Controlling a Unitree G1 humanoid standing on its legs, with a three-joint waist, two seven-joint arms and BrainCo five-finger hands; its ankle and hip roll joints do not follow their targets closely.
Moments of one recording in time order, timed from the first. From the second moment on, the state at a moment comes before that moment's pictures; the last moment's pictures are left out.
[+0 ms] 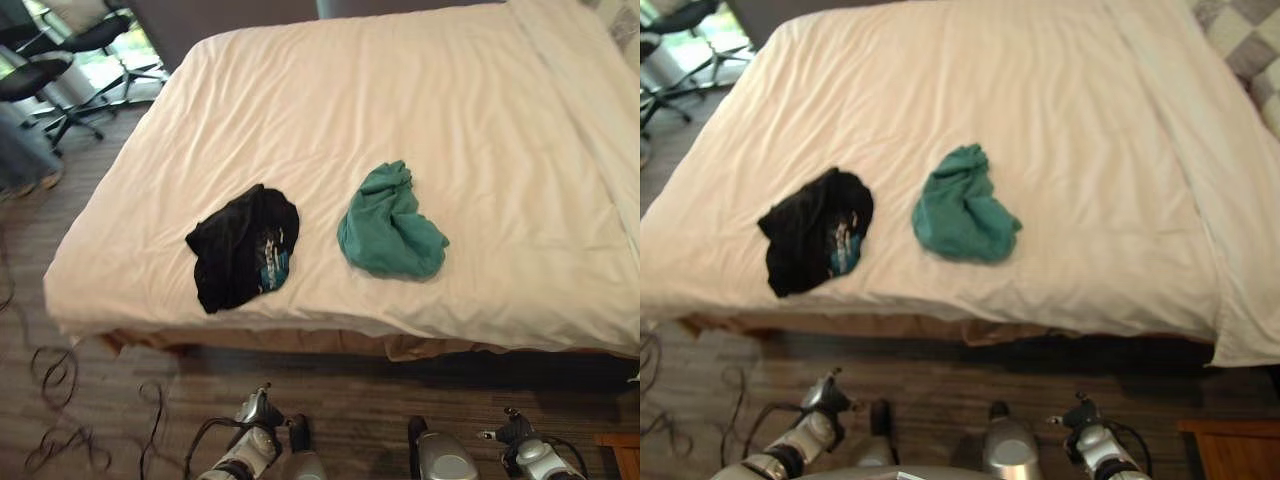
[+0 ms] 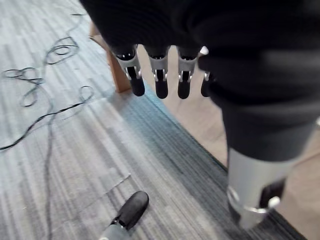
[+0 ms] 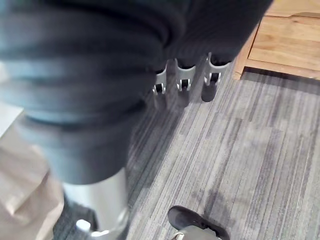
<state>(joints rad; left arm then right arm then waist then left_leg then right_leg) -0.18 0.18 -0.40 1.19 0.28 0.03 0.27 -0.09 -0.33 0.23 1.13 -0.16 0.07 -0.20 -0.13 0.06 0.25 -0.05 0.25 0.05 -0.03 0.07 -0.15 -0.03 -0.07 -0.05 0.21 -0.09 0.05</state>
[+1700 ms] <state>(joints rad) -0.62 0.55 -0.28 0.98 0.46 0.05 0.33 -0.42 -0.76 0.29 0.08 -0.39 -0.04 -0.24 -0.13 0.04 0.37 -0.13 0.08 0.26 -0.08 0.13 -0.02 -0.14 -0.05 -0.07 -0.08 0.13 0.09</state>
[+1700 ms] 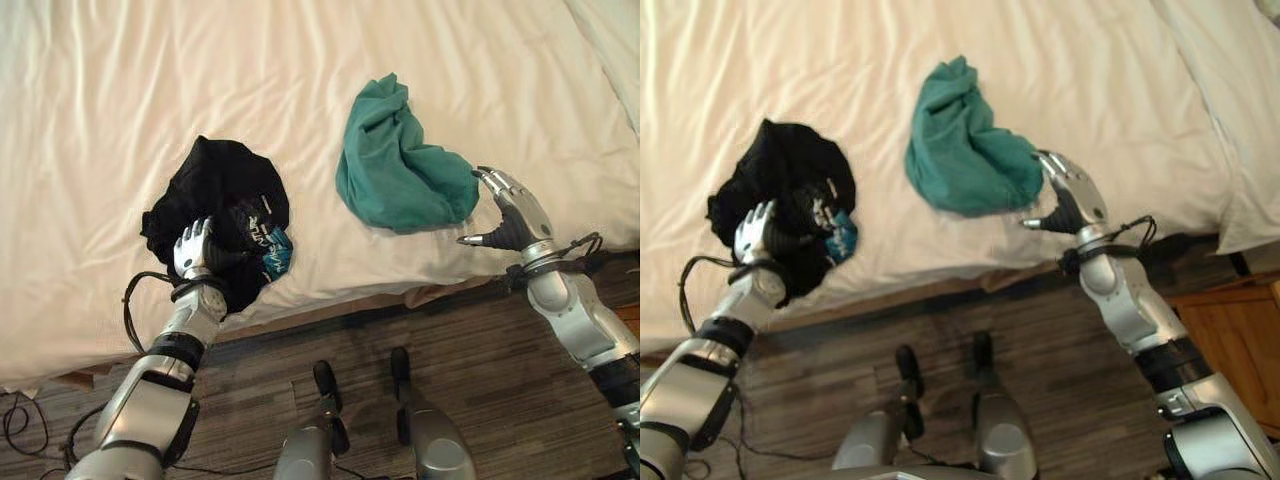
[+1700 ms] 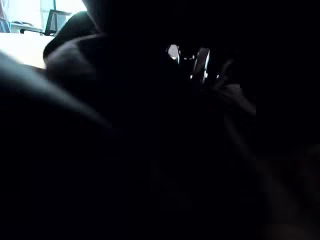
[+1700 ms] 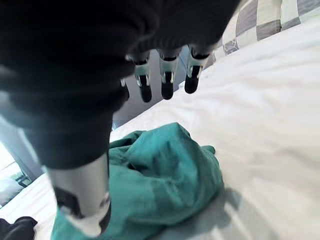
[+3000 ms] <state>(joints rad) 0.11 0.35 -0.28 0.59 0.14 -0.03 0.08 -0.16 -0.49 0.11 0.50 -0.07 -0.04 -0.10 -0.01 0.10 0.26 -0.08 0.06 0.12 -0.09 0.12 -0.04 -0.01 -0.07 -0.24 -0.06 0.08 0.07</state>
